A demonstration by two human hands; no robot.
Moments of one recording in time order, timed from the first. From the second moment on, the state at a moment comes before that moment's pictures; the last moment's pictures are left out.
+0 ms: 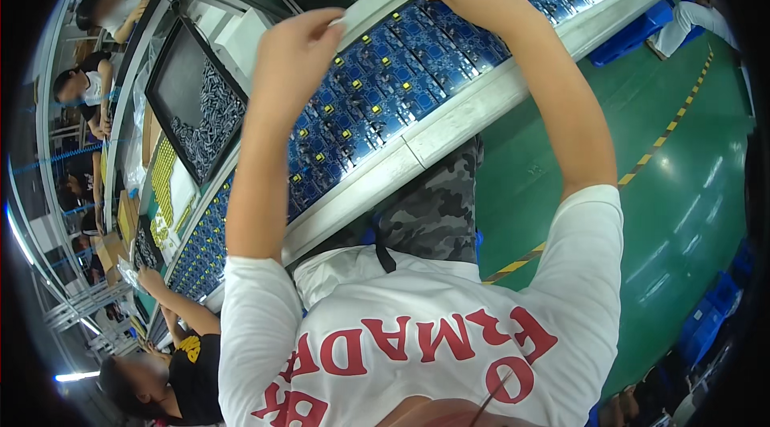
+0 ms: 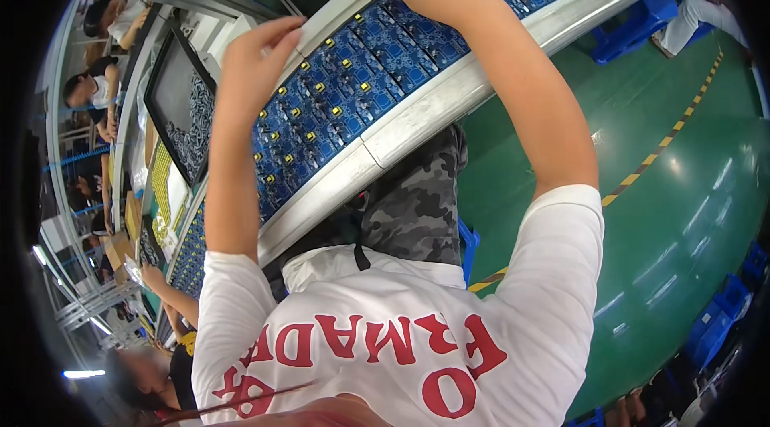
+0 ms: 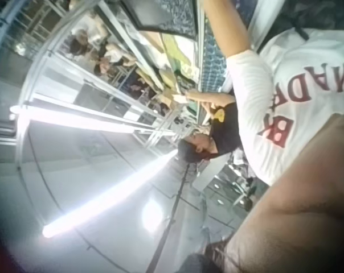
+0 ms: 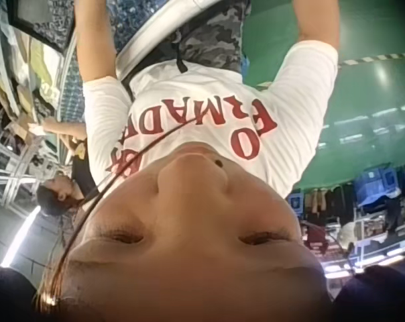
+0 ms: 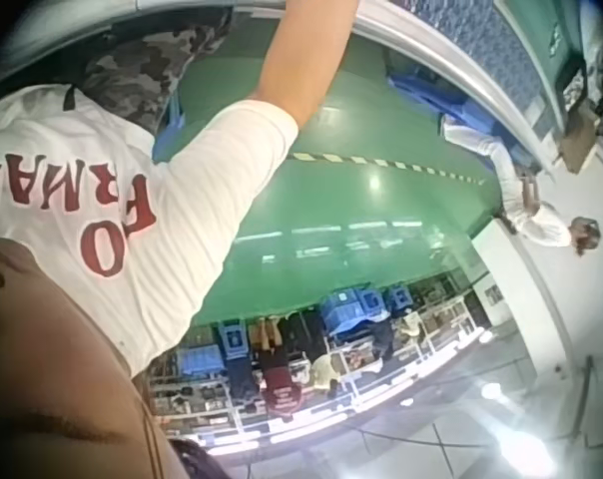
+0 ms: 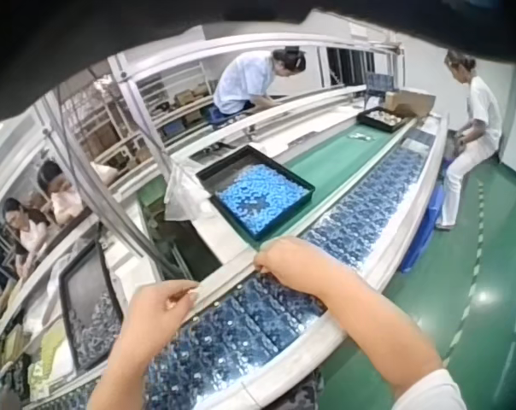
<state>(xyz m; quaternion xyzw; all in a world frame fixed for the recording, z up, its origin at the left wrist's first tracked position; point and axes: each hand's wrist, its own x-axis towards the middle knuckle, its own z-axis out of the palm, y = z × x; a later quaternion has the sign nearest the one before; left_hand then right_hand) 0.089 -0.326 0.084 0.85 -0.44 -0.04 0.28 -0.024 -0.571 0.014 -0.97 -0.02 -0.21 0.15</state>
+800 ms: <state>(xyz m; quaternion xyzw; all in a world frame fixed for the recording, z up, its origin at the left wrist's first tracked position) 0.211 0.130 0.019 0.96 -0.19 -0.01 0.19 -0.028 -0.569 0.017 -0.96 -0.03 -0.23 0.14</state>
